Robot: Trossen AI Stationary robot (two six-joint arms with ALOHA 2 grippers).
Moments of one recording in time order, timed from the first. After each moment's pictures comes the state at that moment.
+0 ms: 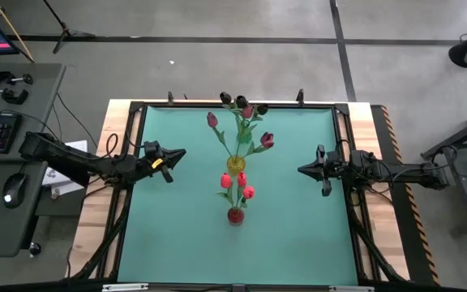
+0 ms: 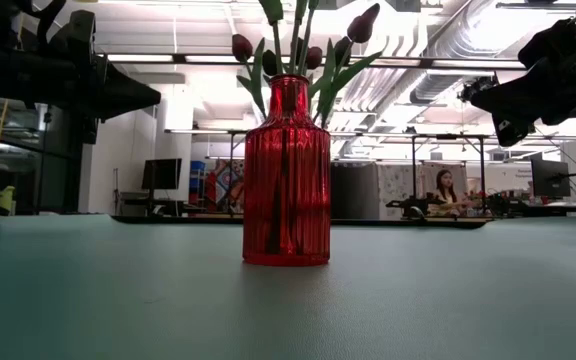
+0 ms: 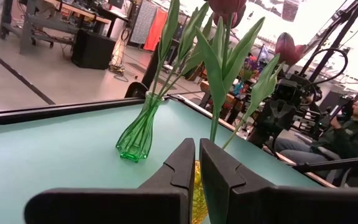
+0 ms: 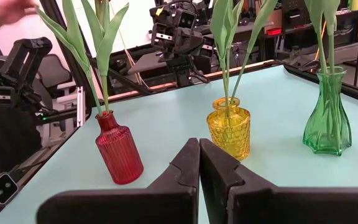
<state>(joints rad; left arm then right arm) -0.18 0.64 0.01 0.65 -0.66 -0.41 -0.03 0.08 0.01 0.02 -0.03 0.21</state>
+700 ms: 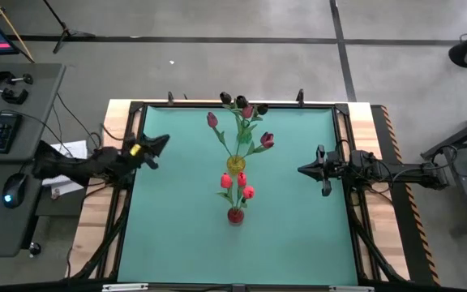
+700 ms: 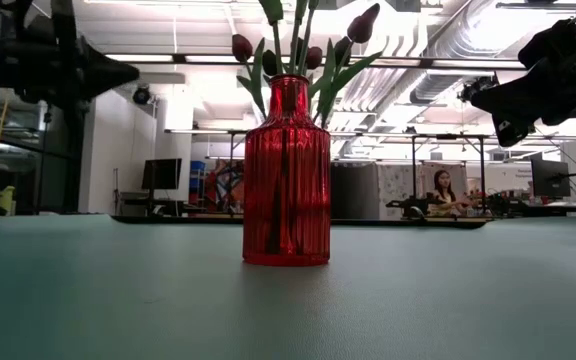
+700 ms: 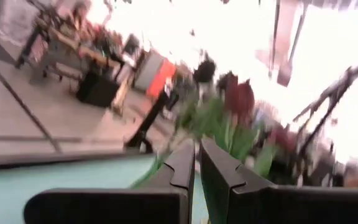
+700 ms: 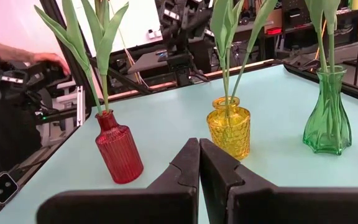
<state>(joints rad) -0.05 0.10 0.01 0.33 -0.64 -0.41 -0.03 0.08 0.01 0.02 -0.03 0.21</state>
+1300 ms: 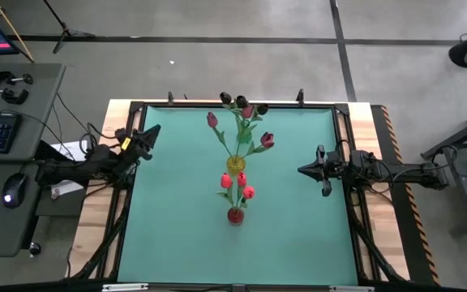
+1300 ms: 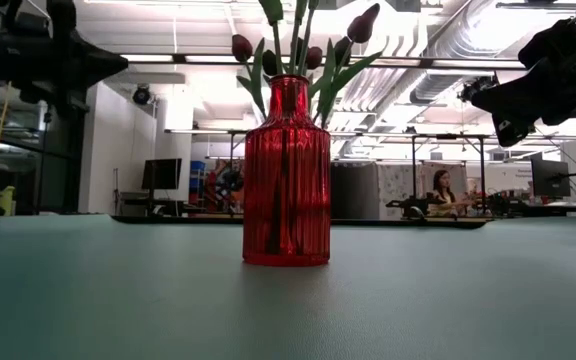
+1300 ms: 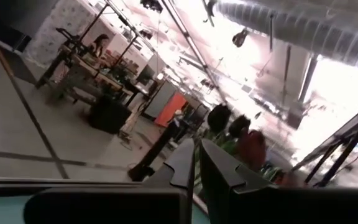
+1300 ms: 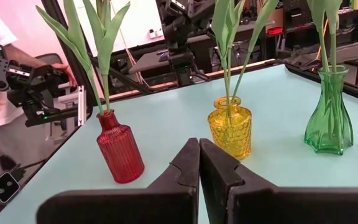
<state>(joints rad) 0.02 0.00 0.01 0.38 -0.70 -0.41 -0.03 0.08 0.01 0.02 -0.03 0.21</state>
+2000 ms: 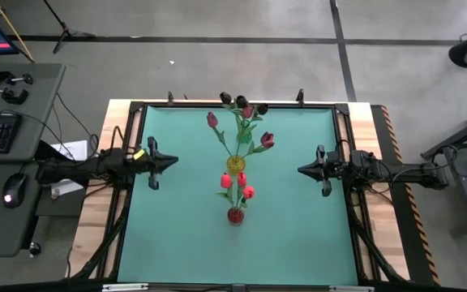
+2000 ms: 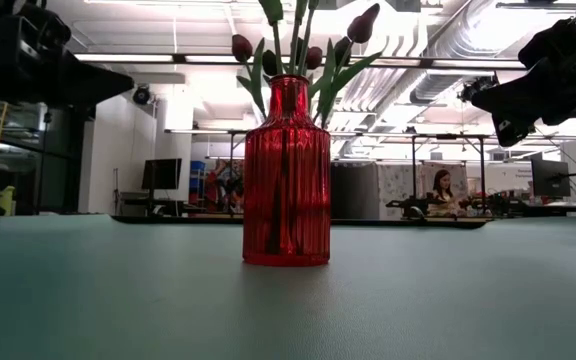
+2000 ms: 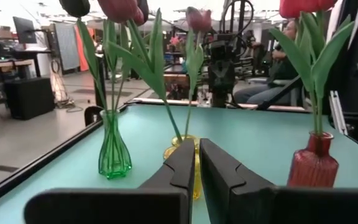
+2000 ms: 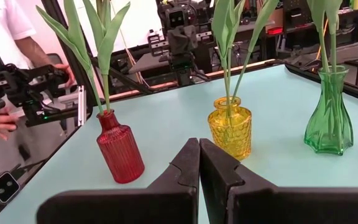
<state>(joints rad) 0.00 0.00 0.01 0.04 -0.19 0.01 -0.03 0.08 0.01 0.02 -0.03 0.21</state>
